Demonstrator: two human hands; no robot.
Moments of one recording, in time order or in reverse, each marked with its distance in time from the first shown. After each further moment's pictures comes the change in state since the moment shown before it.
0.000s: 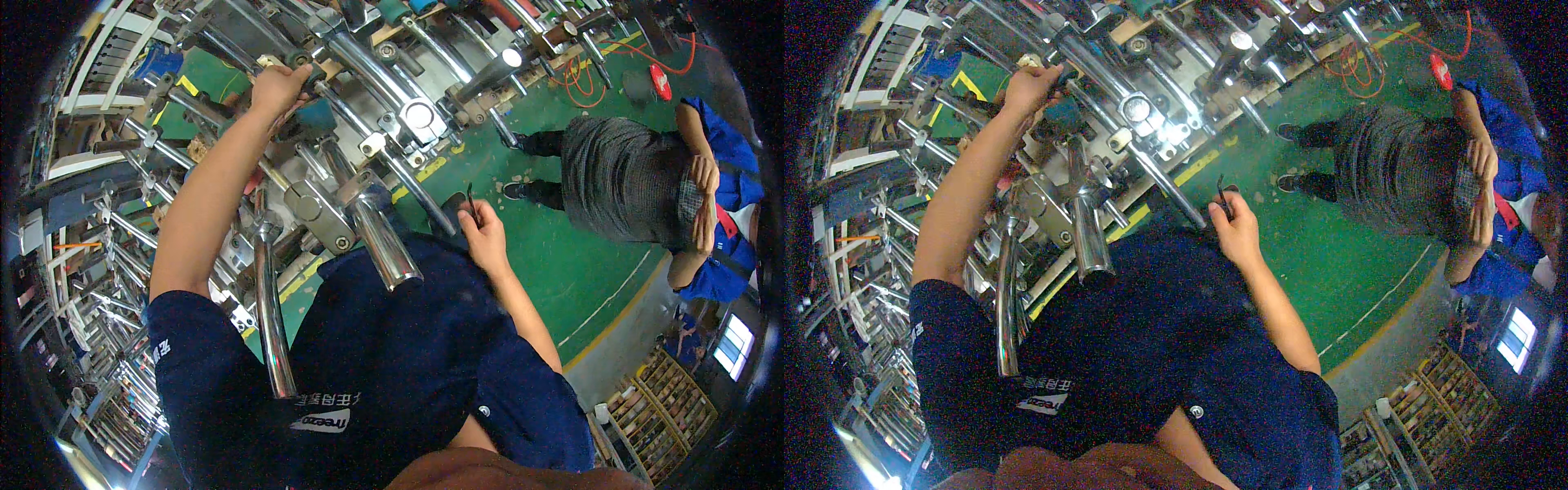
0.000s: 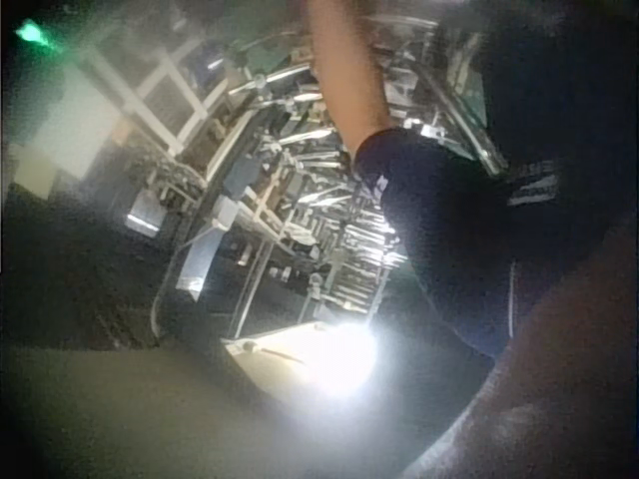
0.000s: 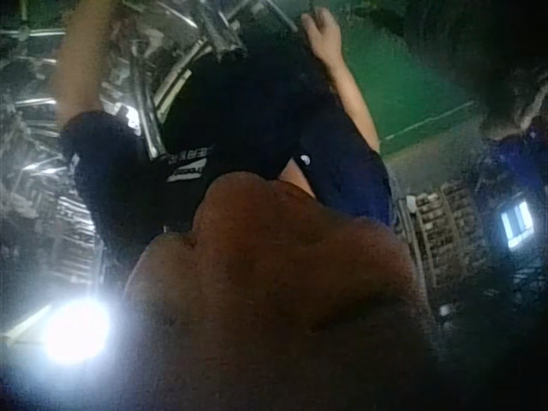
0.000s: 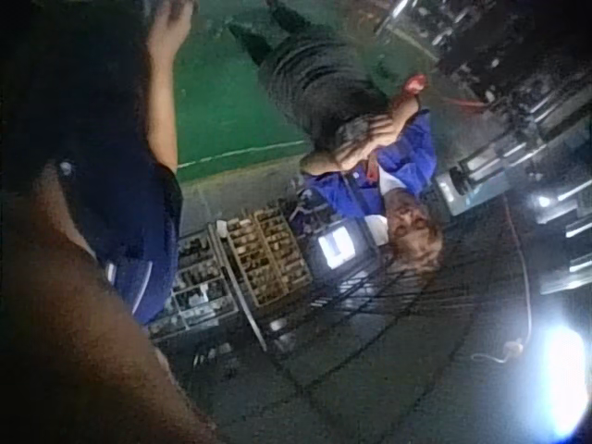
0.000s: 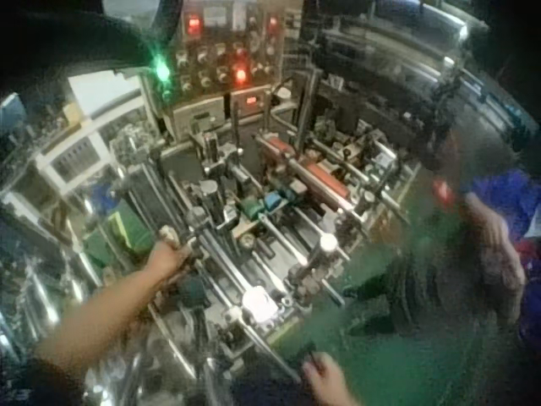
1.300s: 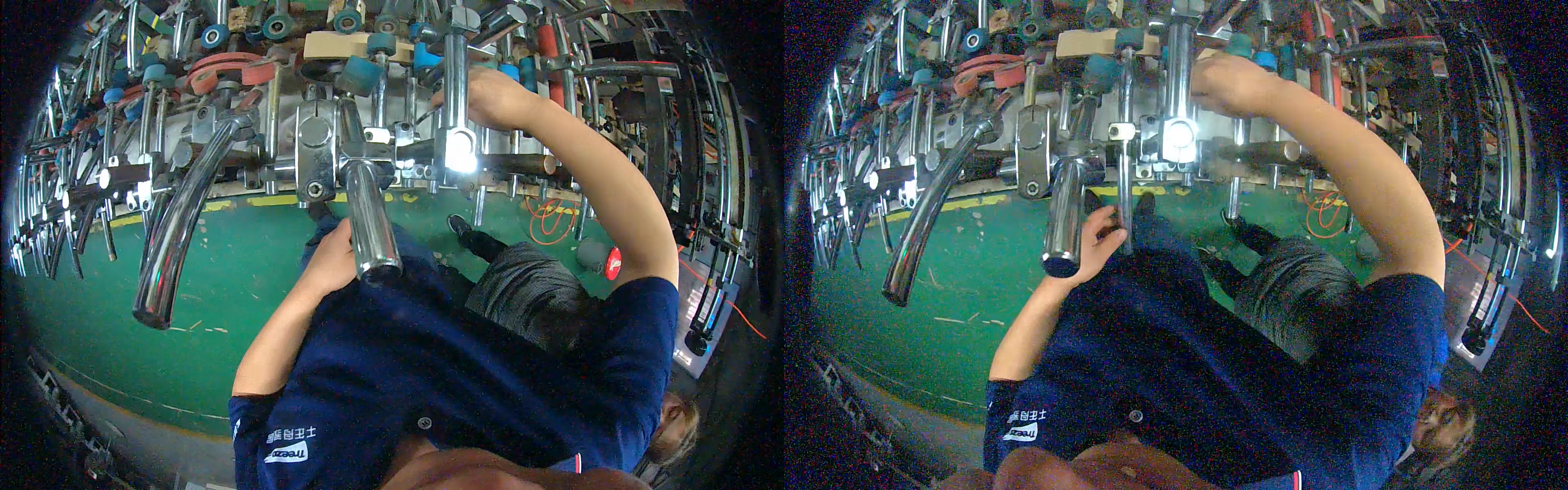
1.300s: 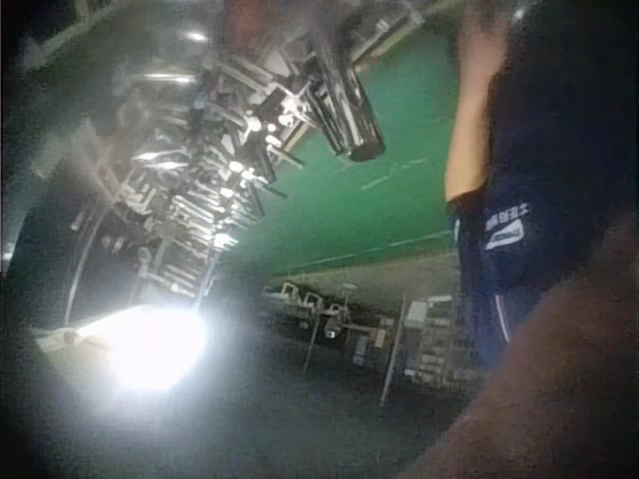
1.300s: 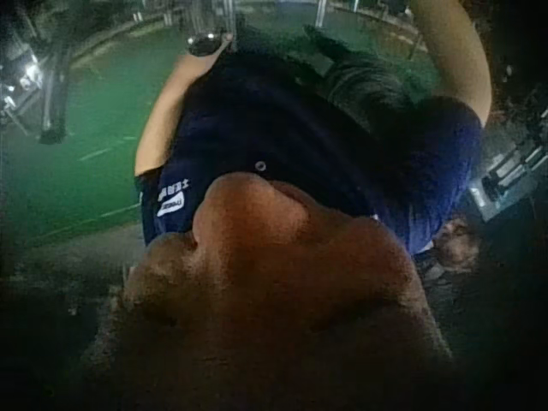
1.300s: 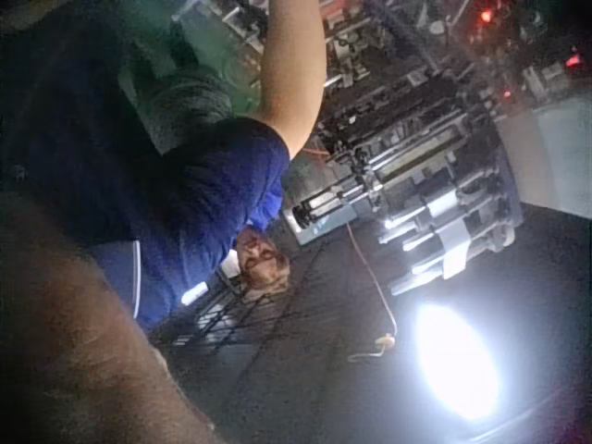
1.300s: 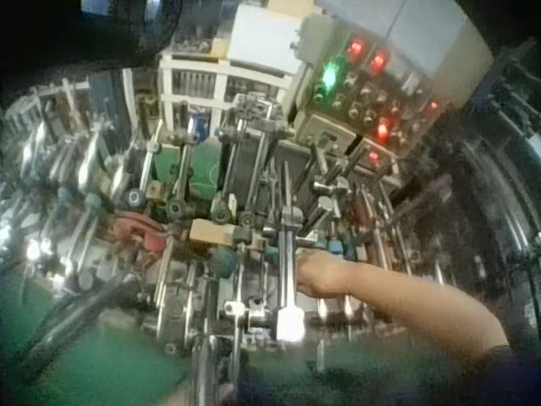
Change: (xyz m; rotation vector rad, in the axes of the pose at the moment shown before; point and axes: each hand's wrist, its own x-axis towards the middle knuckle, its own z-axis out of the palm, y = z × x) left_hand -0.318 -0.058 0.208 -0.419 0.043 -0.109; right_hand 0.273 -0.300 0.030 -1.217 -1.140 -1.563
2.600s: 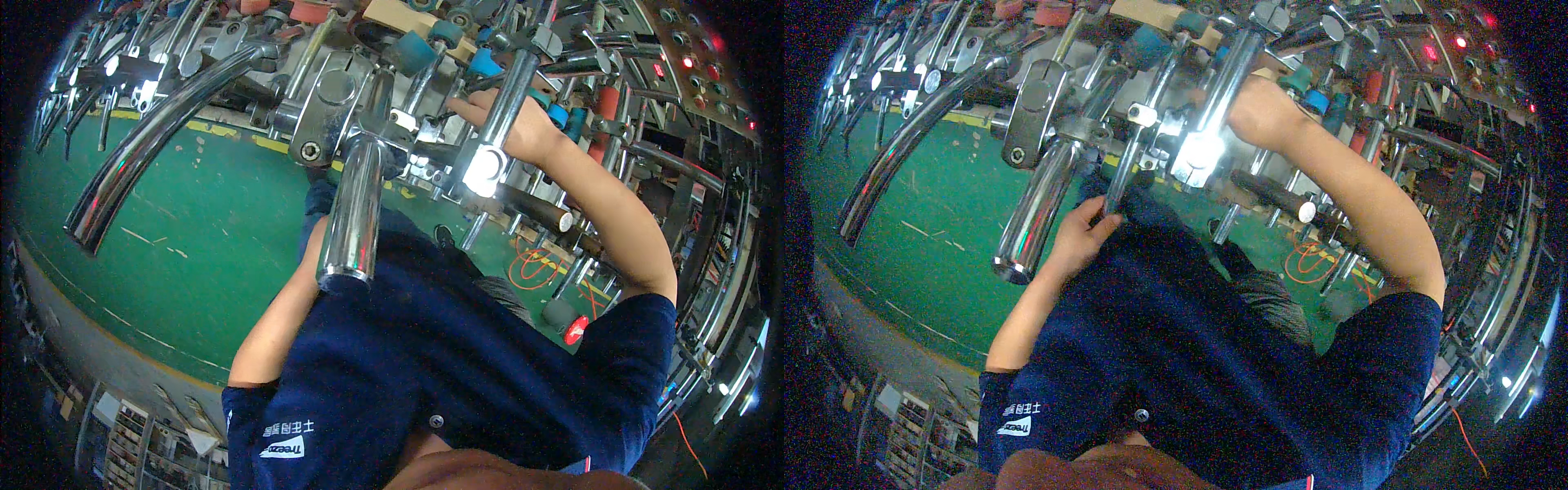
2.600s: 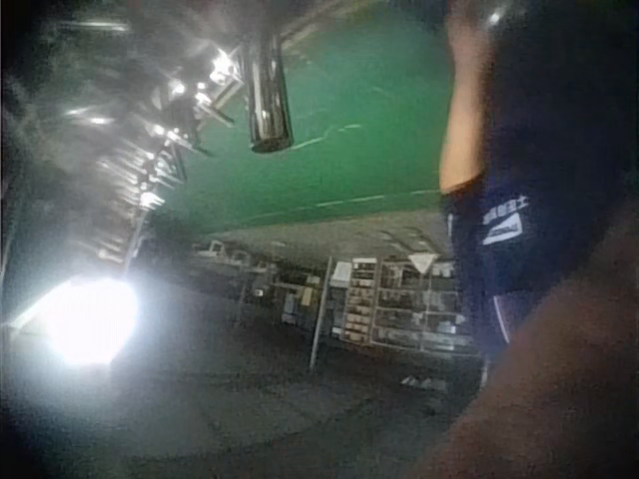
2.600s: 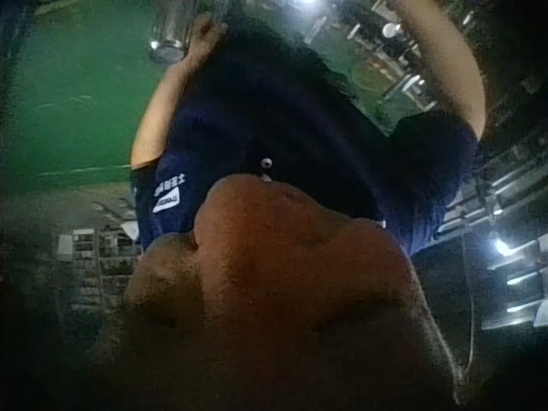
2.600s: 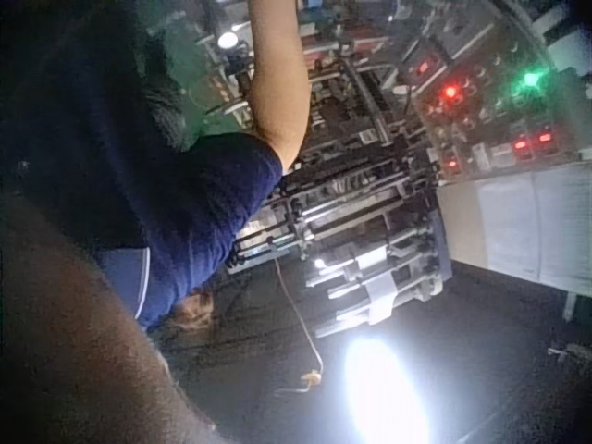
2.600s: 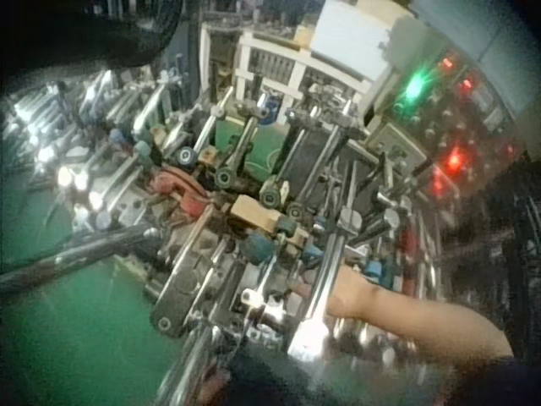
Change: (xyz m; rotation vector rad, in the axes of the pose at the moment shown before) left_hand -0.006 -0.017 0.060 -0.301 0.324 -0.121; right_hand 0.021 0.021 0.035 -0.180 0.134 -0.429
